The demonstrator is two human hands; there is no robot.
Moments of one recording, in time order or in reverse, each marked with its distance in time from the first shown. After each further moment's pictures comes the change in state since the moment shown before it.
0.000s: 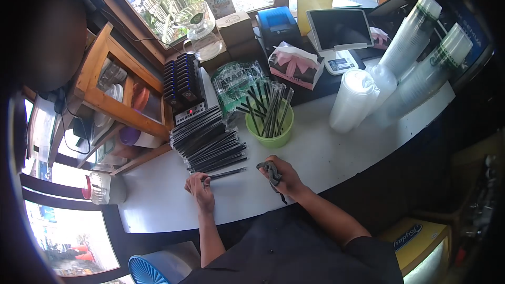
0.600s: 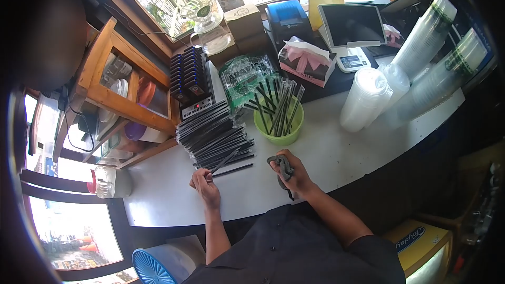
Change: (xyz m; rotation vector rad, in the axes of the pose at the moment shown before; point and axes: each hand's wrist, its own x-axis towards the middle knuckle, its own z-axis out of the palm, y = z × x) left_hand 0.002 -0.001 0.008 0.007 0.110 0.011; right_hand 0.005 0.003 -0.006 0.103 0.032 0.035
